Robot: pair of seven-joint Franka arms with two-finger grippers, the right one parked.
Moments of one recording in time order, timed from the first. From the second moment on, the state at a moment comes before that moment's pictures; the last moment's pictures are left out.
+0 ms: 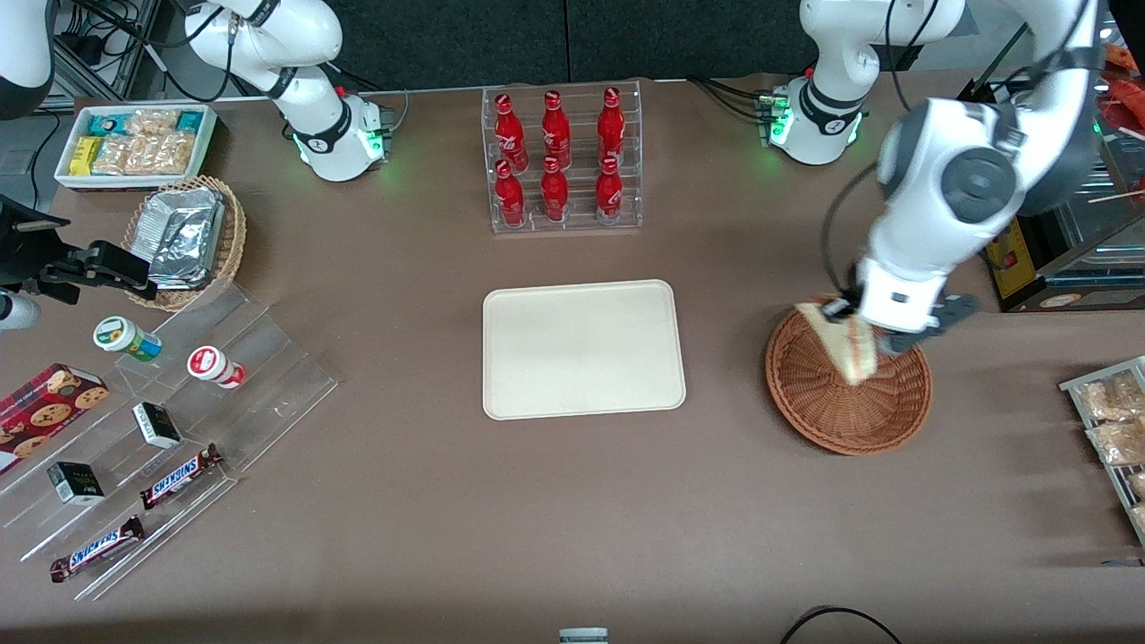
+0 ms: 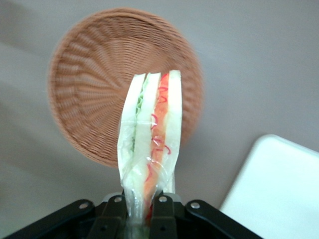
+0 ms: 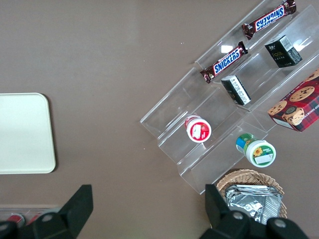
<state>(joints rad) -0.13 0.05 -0.21 -1.97 0.05 1.95 -0.75</state>
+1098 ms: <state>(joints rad) -0.41 0.69 -0.56 -1.54 0.39 2.10 -1.10</state>
